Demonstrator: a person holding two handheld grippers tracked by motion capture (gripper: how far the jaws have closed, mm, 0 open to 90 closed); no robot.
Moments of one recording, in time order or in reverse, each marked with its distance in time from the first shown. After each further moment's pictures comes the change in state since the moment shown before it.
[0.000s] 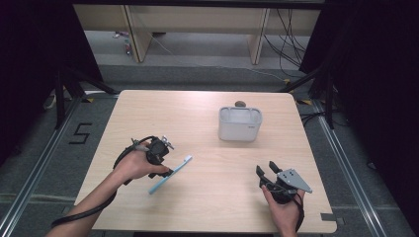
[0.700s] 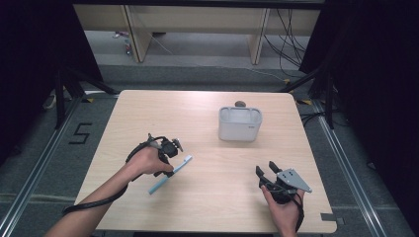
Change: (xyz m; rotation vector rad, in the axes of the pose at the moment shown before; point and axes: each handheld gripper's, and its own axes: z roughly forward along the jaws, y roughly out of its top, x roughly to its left) left arm -0.004 0.021 0.027 0.199 -0.027 0.015; right arm 0.002 0.000 0.000 0.019 0.014 0.012
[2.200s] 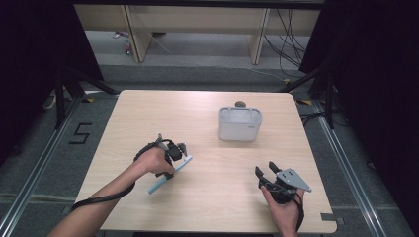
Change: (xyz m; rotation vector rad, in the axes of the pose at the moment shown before) left arm 0.003 0.009 0.023 0.120 -0.008 0.082; right arm -0.001 0.001 0.000 0.007 0.005 -0.009
